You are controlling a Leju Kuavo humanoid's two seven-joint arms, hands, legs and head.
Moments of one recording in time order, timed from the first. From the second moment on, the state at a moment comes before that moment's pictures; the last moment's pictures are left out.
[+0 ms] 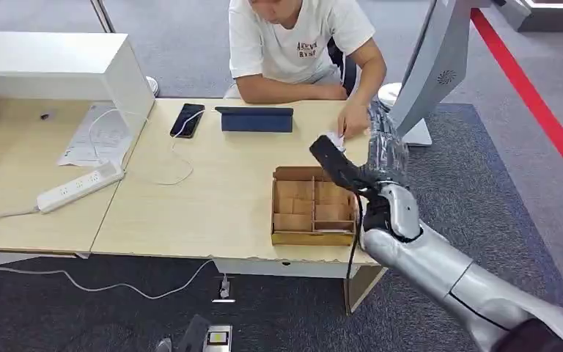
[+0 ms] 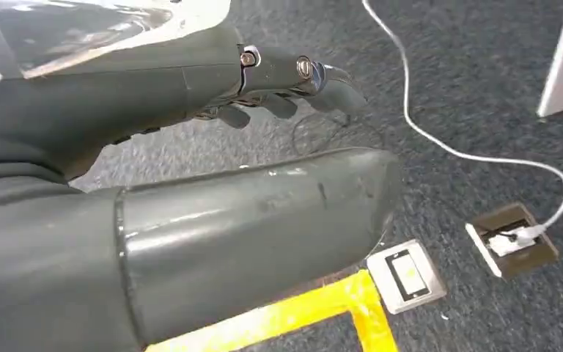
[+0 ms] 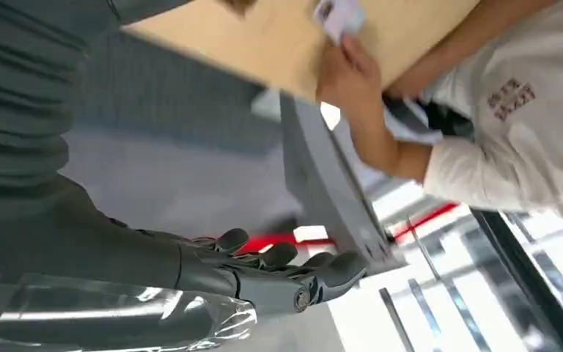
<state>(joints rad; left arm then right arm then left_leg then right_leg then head) -0.12 -0.14 -0.23 -0.32 -0.23 0.70 -0.08 -0.90 -0.24 1.14 -1.01 0.31 -0.64 0.56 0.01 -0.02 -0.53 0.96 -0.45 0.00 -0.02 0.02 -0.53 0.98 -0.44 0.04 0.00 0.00</state>
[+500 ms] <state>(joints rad) -0.08 -0.16 0.02 -0.31 -0.43 0.70 -0.22 -0.59 -0.28 0.97 -1.38 0.13 -0.67 0.20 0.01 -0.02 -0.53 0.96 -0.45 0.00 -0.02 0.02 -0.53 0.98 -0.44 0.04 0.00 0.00</state>
